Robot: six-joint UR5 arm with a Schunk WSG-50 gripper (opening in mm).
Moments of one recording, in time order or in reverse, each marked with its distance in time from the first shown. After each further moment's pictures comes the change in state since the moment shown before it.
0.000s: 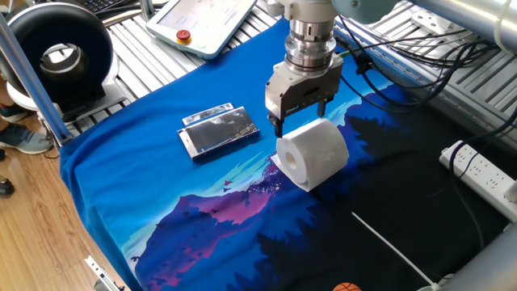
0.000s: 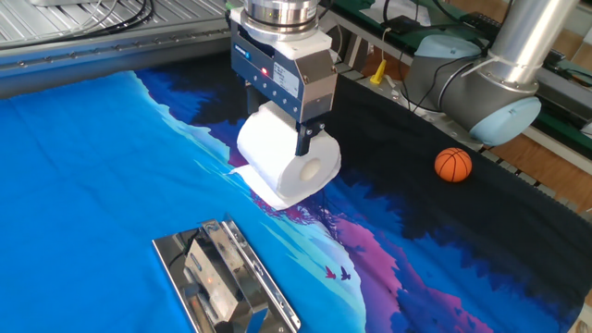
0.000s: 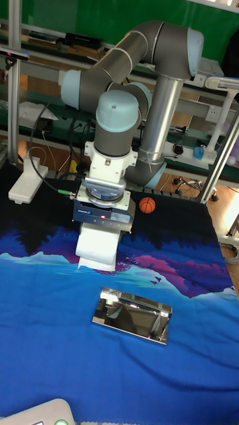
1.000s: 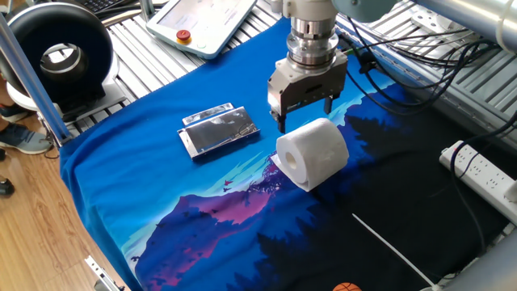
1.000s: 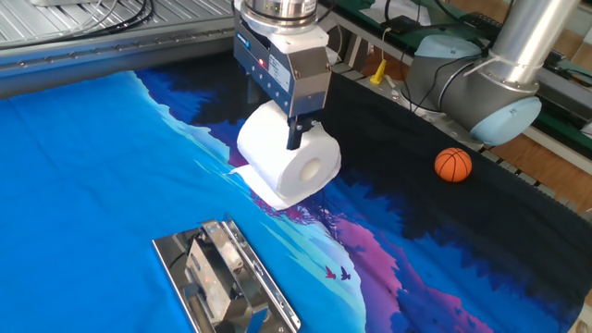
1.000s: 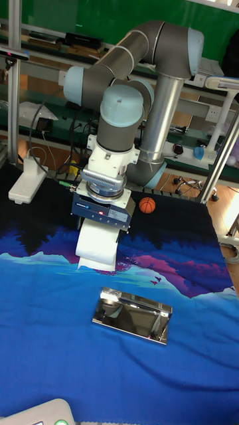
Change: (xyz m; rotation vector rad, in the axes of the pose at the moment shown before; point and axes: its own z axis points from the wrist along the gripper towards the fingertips) arm 0.002 -0.005 -0.009 0.027 -0.019 0.110
